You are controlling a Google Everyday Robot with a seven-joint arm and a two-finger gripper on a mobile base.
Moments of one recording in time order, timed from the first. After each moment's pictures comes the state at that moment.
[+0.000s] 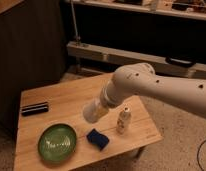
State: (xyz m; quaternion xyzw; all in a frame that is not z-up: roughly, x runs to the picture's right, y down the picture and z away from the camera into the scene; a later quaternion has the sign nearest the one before) arm -0.023 0.068 0.613 -0.22 -0.20 0.14 0.94
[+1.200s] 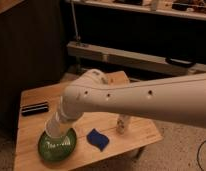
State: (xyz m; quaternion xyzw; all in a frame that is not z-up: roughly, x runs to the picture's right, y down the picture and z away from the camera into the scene) arm -0.177 0.121 0.588 -0.22 -0.25 -0.04 0.94
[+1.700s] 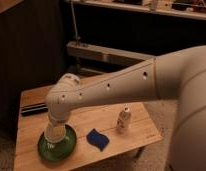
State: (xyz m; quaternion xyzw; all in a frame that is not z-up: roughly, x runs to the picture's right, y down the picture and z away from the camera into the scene) arm -0.215 0.148 0.646 -0.27 -0.22 -0.07 0.94
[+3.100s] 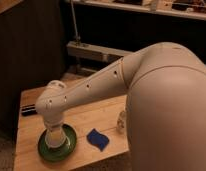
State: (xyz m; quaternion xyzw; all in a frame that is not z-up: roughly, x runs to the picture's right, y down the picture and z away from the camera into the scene) arm -0.234 0.183 0.675 -0.29 -0.18 -0.13 0.93
